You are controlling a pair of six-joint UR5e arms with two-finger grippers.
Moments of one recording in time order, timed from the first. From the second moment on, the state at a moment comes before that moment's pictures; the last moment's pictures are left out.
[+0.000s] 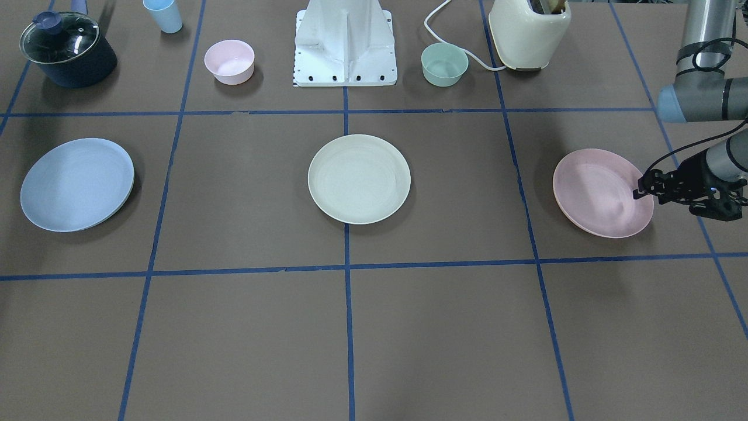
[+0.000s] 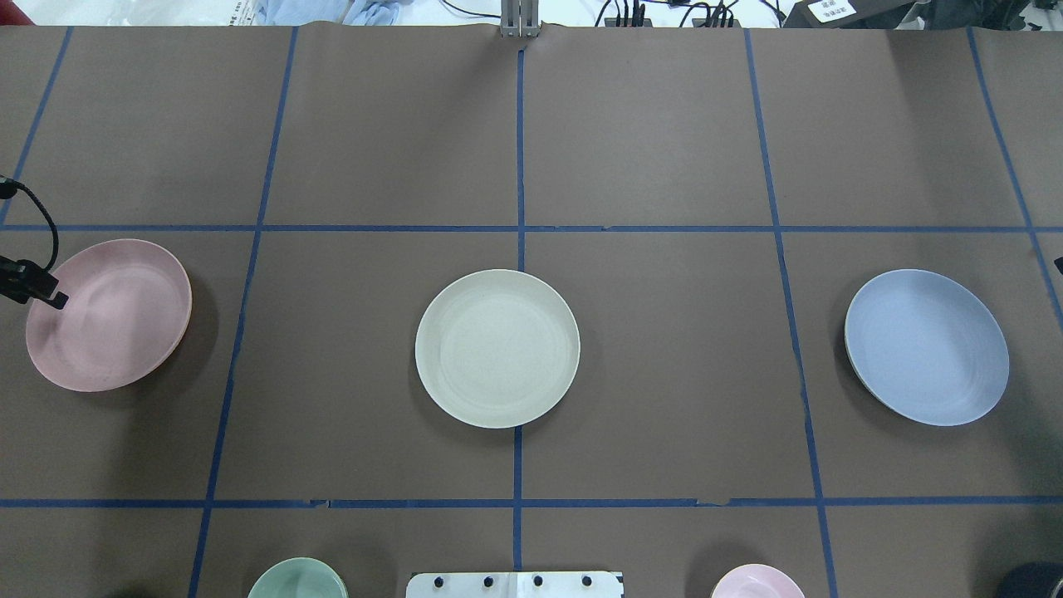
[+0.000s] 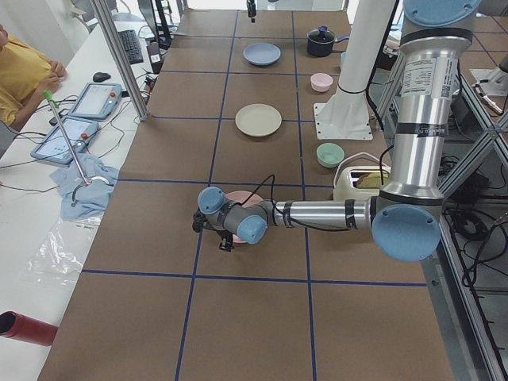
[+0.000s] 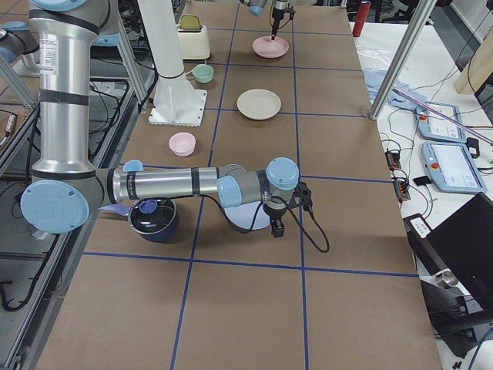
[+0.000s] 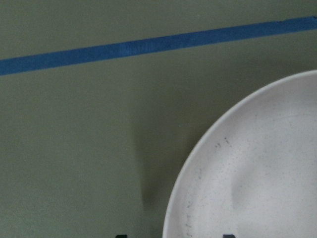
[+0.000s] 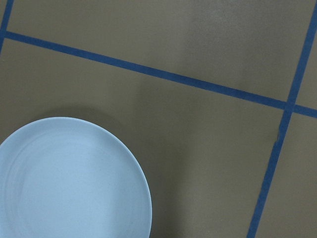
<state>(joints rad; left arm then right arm) -1.13 -1.62 -1.39 -2.07 -2.42 -0.38 1.37 -1.64 1.71 -1.42 2.43 0.04</state>
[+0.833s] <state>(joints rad) -1.13 -1.66 -1.38 -2.06 -2.43 -0.39 1.37 -1.64 1.73 -1.42 2.43 0.04</state>
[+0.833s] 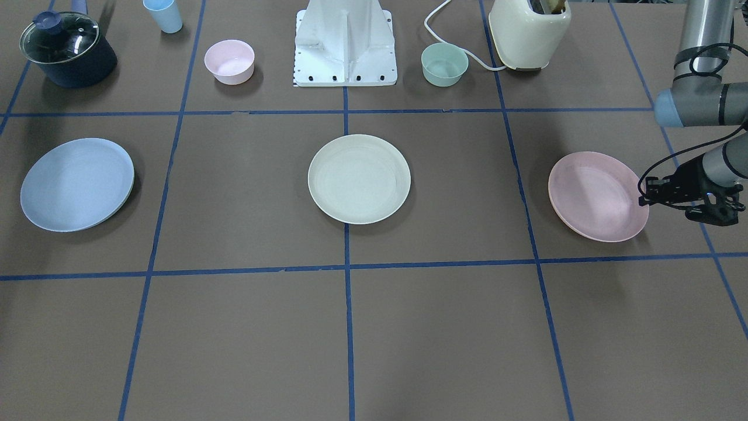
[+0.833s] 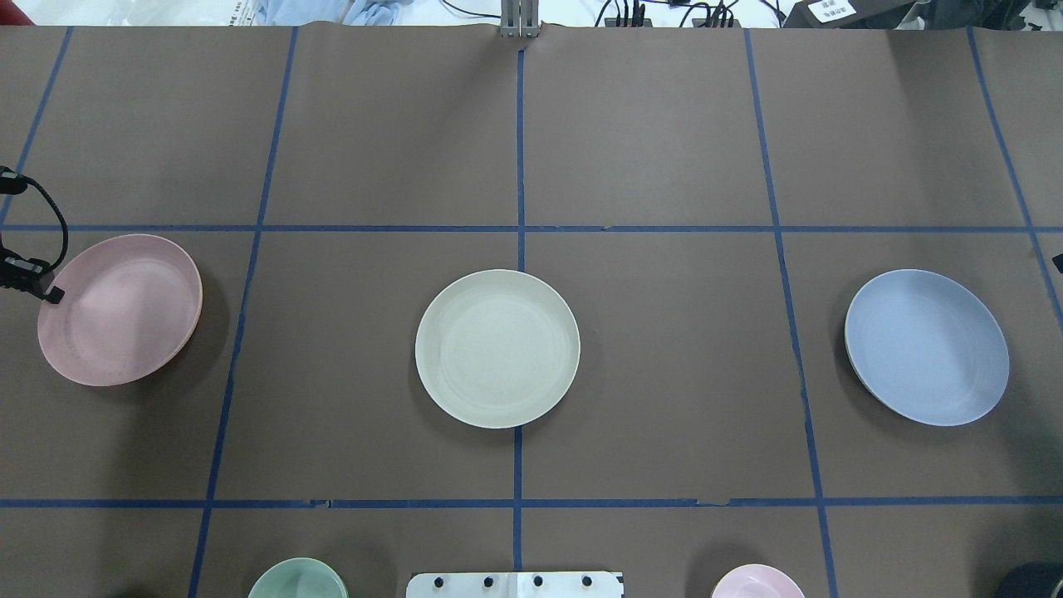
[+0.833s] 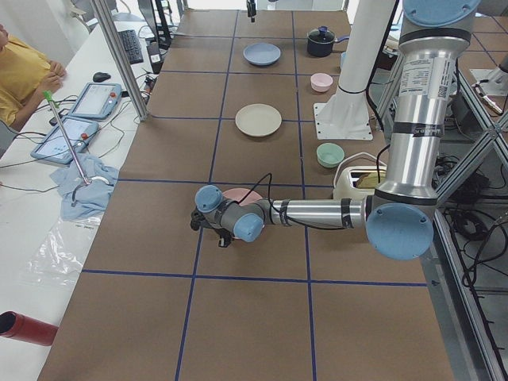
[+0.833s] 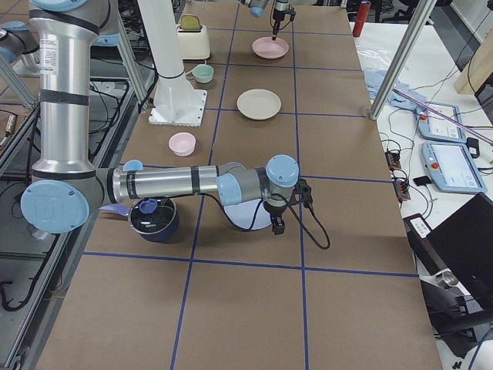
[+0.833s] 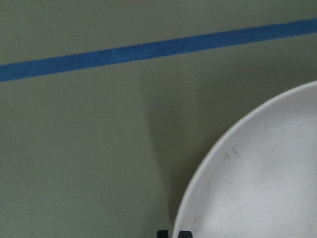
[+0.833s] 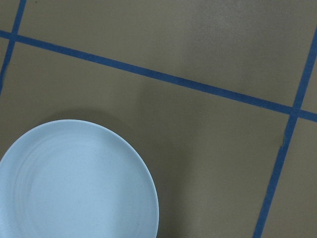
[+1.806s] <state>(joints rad) -1.02 -1.82 -1.70 -1.96 -2.54 -0.80 1.37 -1.64 1.73 -1.42 2.43 0.04</state>
